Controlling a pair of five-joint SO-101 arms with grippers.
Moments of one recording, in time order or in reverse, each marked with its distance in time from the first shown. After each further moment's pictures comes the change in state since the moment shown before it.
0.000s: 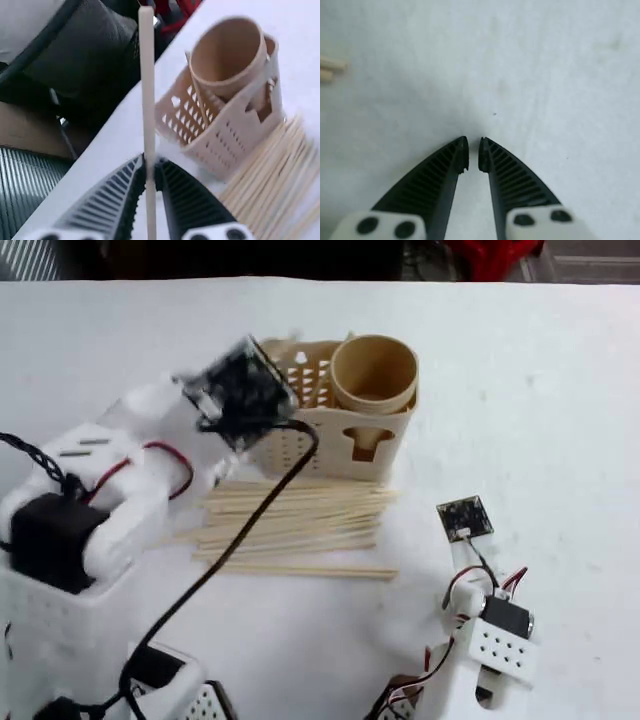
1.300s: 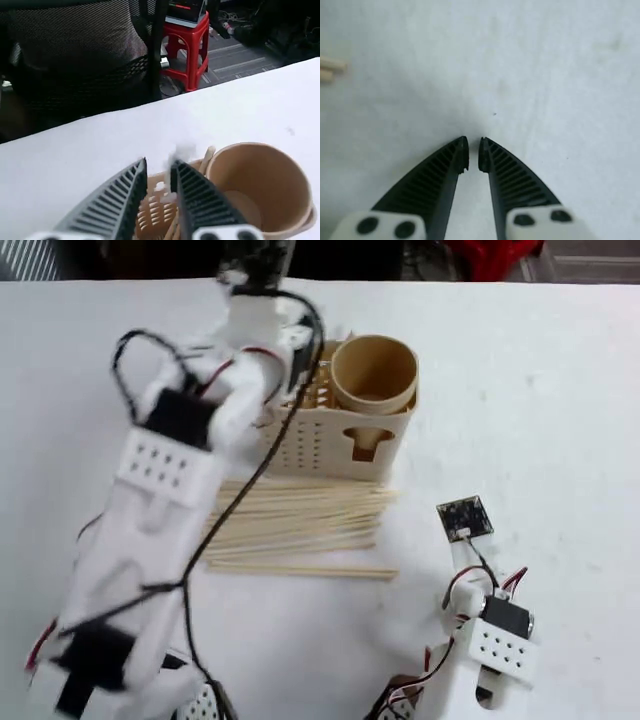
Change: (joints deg) left arm 0.6 21.8 5.3 -35.3 37.4; right arm 0.1 0.0 0.0 0.0 0.0
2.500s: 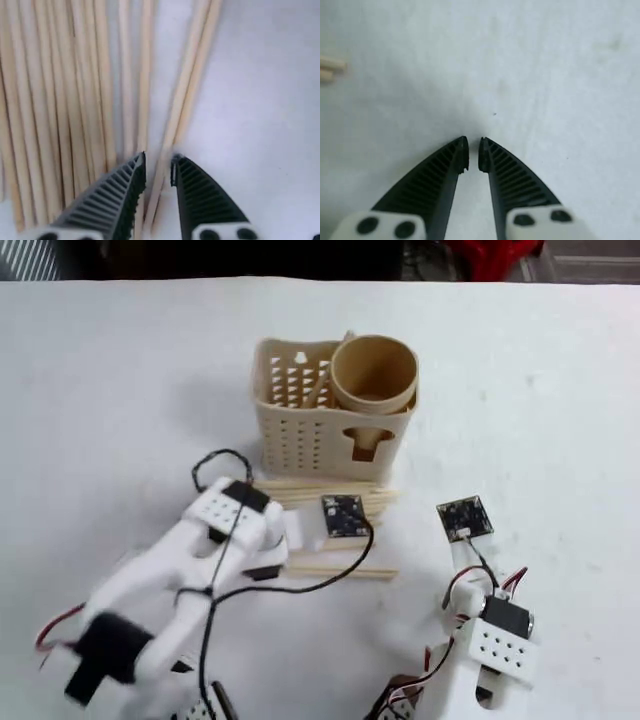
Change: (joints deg) left arm 7.4 4.0 48.7 9.1 -52.1; right arm 0.0 0.0 0.0 0.0 0.0
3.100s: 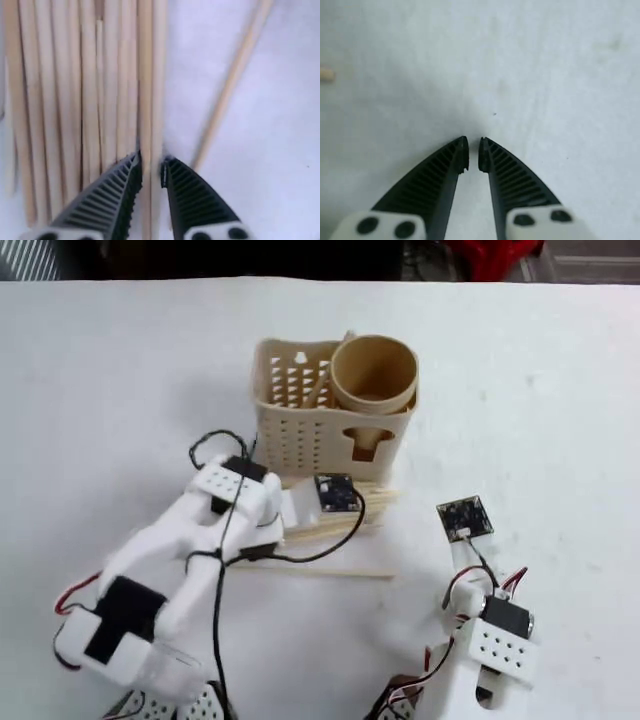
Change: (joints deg) left arm -5.0 9.9 -9.1 2.5 -2.2; right arm 0.0 0.0 0.0 0.0 0.0
